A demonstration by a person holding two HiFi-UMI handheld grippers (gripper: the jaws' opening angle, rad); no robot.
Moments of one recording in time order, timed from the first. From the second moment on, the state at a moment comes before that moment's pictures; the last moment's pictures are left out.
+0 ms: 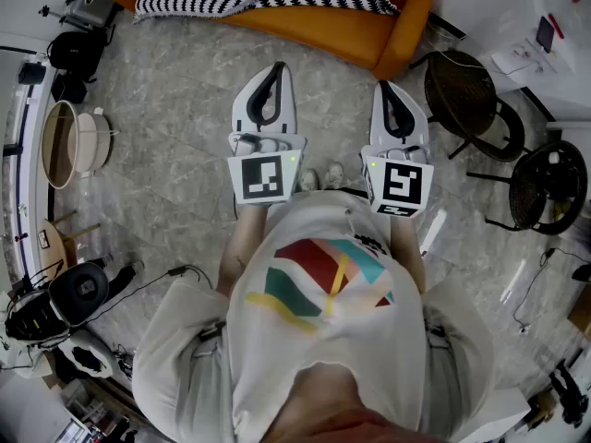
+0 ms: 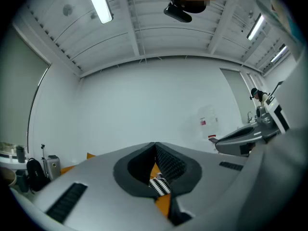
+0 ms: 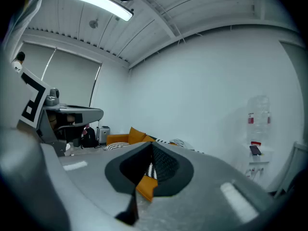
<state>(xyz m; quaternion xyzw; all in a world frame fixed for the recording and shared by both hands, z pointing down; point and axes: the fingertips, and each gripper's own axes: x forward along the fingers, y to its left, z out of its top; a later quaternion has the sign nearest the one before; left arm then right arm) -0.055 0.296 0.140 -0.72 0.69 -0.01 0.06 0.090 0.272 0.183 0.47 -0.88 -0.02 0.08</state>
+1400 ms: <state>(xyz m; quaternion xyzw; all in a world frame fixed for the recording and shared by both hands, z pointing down) -0.031 0.283 0.126 -0.72 0.69 0.00 0.08 0.109 0.262 0.168 0.44 -0.90 -0.04 0.05</state>
